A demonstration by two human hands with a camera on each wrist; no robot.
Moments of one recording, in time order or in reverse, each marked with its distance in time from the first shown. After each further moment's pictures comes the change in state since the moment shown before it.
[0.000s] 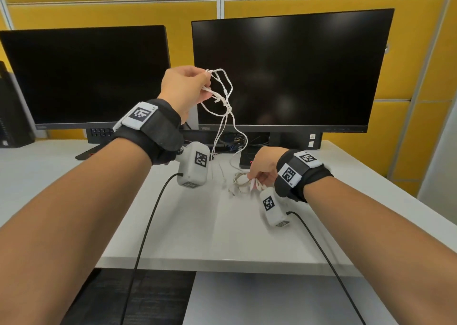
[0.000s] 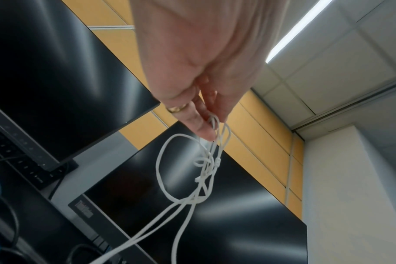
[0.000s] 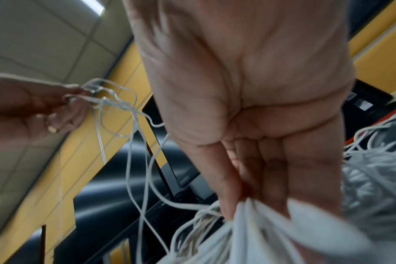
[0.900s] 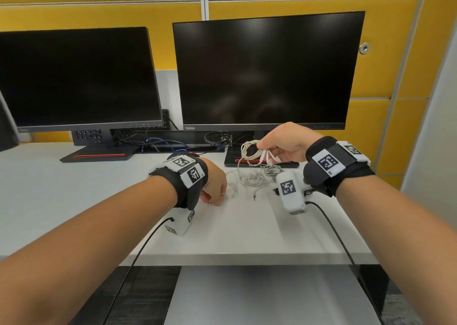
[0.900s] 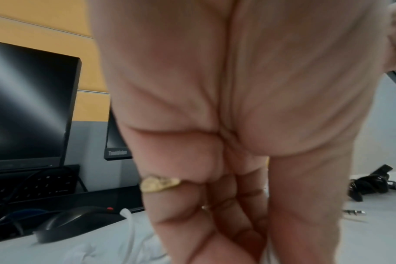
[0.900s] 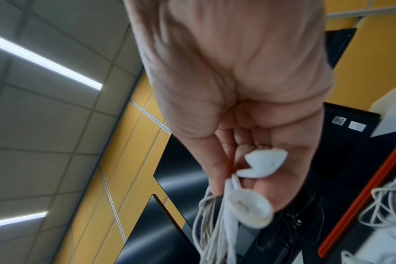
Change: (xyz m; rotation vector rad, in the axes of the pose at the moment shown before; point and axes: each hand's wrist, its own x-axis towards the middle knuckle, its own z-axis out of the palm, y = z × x) left_hand -0.078 -0.073 0.061 1.374 -1.203 -0.332; right_hand -0.056 0.044 -0.056 0.519 0.167 -0.091
